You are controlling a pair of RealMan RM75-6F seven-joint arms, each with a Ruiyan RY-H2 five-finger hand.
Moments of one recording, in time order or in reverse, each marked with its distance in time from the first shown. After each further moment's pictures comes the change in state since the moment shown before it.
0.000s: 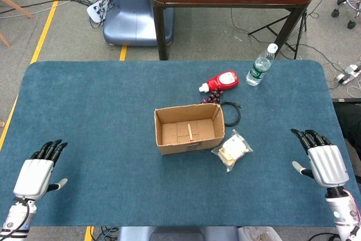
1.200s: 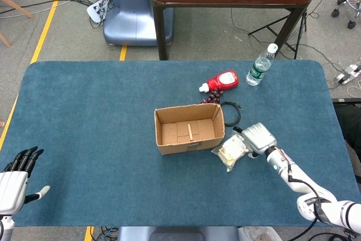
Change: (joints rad) left arm 0.186 0.047 -0.089 0.051 0.115 0.036 -0.139; right arm 0.504 -0.121 0.042 0.080 0.372 -0.773 -0.254
